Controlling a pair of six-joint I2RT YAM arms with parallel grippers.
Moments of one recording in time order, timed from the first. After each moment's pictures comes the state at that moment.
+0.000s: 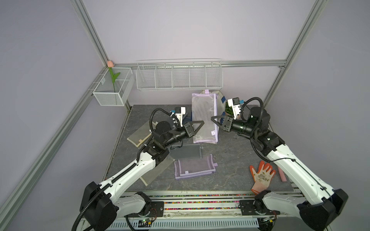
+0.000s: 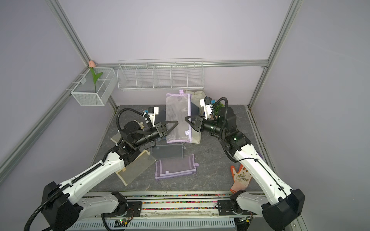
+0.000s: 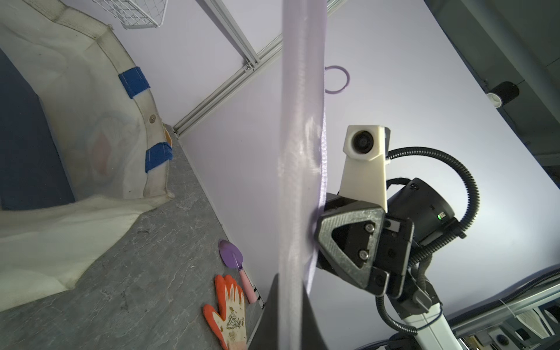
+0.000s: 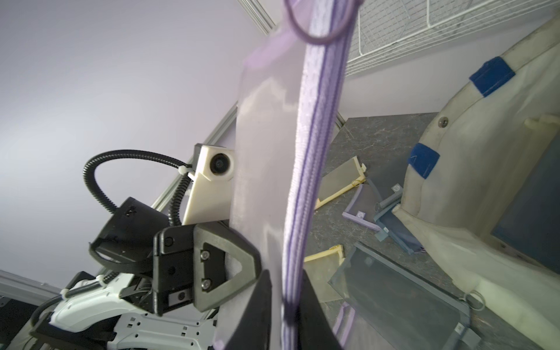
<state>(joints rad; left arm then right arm) -0.68 1.21 0.96 0.35 0.46 -0.99 0.50 1.20 1.22 -0.20 -0.57 0.67</state>
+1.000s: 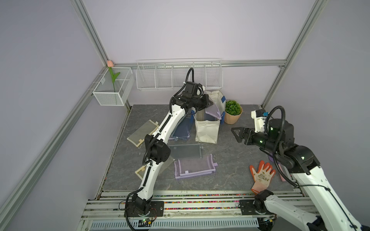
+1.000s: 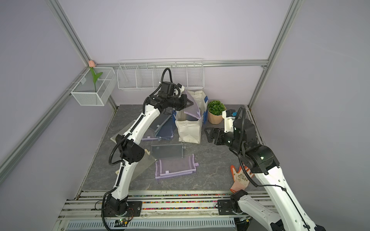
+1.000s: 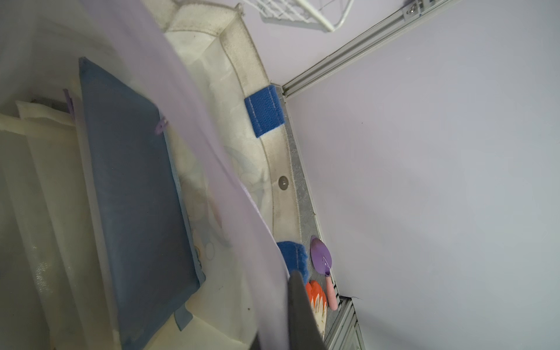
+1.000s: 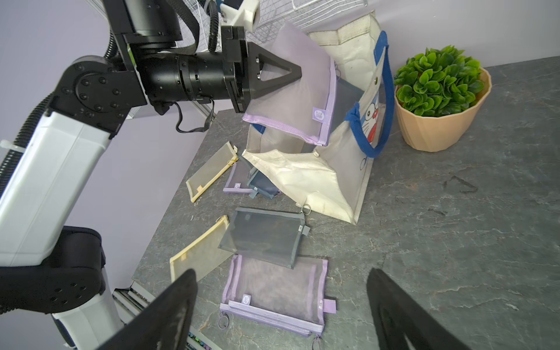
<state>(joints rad) -0.59 2.37 2.61 -0.79 0.55 -0.71 0.46 0.92 1.28 -0.82 -0.10 0.46</state>
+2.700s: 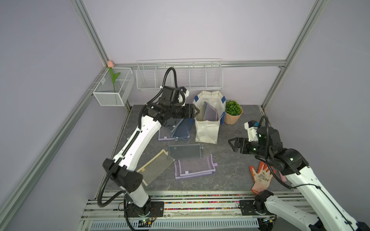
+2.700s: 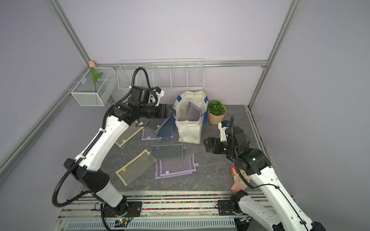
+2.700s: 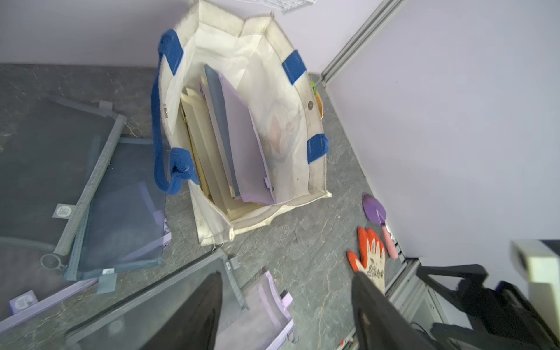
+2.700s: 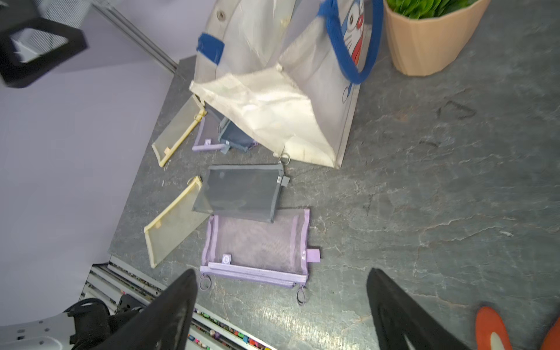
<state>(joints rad) -0.56 1.57 1.79 -0.86 0.34 -0.41 0.53 0.92 1.09 -0.85 -0.08 0.53</state>
